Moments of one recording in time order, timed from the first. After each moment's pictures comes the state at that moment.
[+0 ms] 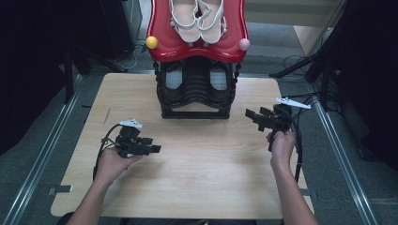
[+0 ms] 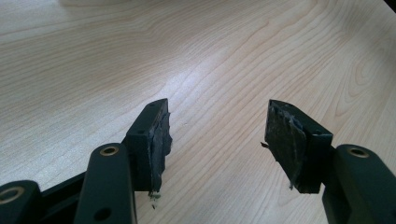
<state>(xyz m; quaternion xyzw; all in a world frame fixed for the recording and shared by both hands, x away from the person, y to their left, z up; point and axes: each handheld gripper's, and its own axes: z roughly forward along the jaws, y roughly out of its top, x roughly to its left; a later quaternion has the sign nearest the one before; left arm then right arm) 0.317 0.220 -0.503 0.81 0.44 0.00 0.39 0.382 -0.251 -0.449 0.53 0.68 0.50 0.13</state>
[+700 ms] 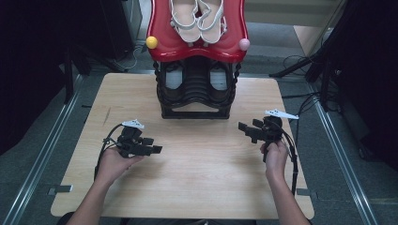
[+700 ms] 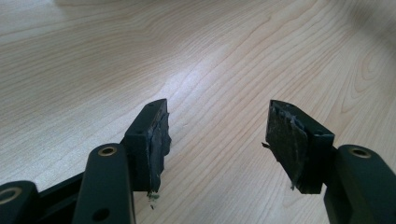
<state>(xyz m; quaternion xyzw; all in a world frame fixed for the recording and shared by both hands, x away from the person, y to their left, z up) 0.318 0.216 -0.505 0.81 0.44 0.00 0.38 0.367 -0.236 -0.482 0.52 0.71 0.47 0.12</state>
